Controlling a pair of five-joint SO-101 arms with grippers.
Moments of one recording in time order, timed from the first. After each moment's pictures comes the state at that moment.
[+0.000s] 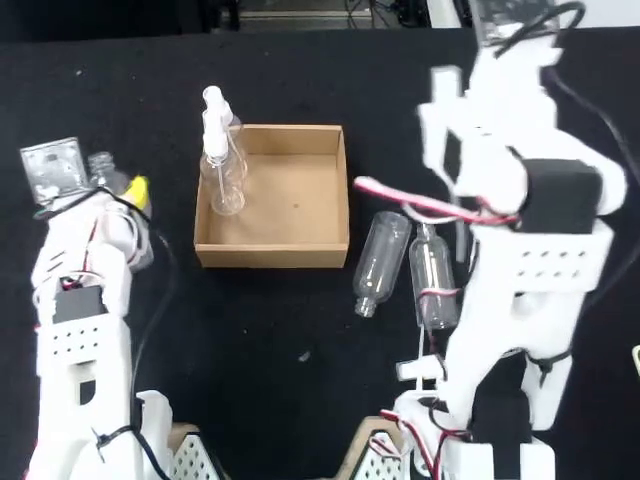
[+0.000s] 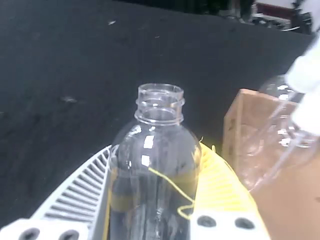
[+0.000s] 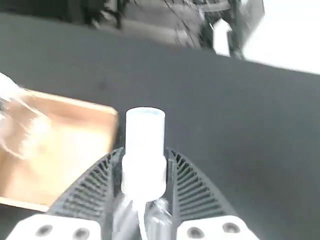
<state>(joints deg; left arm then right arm) -17.8 -51.8 64.4 20.8 0.6 -1.5 -16.0 -29.7 91.6 8.5</state>
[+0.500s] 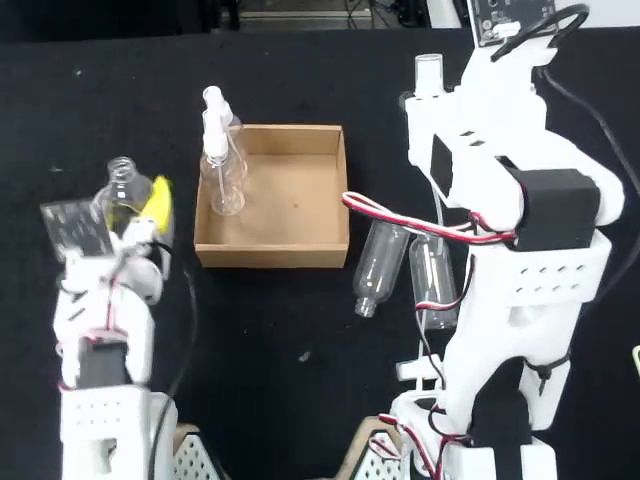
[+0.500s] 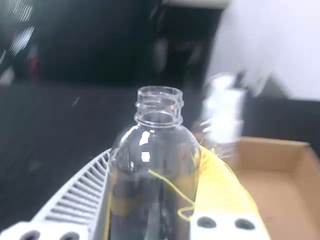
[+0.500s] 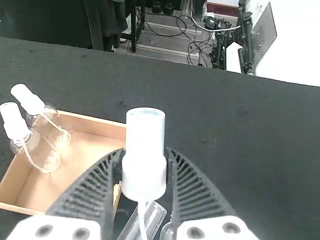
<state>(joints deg) -10.2 -85.1 83.9 15.4 0.6 -3.6 -16.1 -31.3 91.8 5.8</state>
